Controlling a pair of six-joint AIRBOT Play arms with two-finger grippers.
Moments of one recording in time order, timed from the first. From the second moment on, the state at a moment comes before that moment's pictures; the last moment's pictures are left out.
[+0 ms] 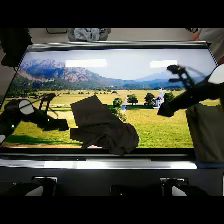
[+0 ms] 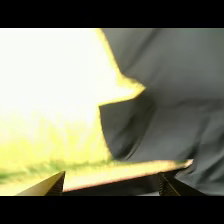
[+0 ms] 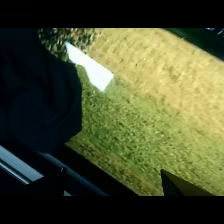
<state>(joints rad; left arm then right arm) -0.07 -1.17 0.92 1.32 -1.28 -1.52 -0.06 -1.25 1.36 -1.20 1.59 0.99</state>
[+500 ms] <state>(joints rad) -0.12 -1.21 0.67 1.02 -0.98 -1.48 -0.06 -1.26 0.93 -1.06 1.43 0.95</state>
